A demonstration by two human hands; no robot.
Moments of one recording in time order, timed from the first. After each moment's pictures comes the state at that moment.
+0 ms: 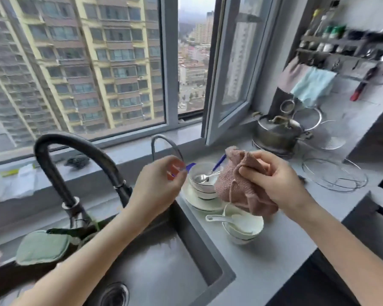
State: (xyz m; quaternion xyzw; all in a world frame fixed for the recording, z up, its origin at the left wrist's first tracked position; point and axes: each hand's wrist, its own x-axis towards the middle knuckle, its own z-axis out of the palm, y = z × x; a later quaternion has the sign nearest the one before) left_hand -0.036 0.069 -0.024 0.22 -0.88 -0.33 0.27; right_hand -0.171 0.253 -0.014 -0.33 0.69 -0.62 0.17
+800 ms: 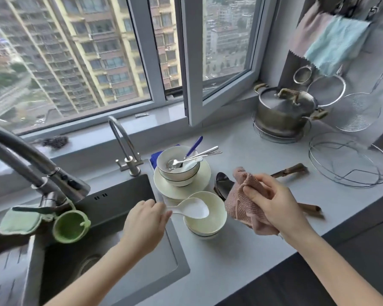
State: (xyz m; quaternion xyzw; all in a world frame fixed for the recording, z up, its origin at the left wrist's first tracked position) left_hand -0.110 0.153 -0.162 0.27 -0.96 -0.01 0.07; right_hand -0.307 0.349 -0.112 -0.27 0.71 -0.60 0.23
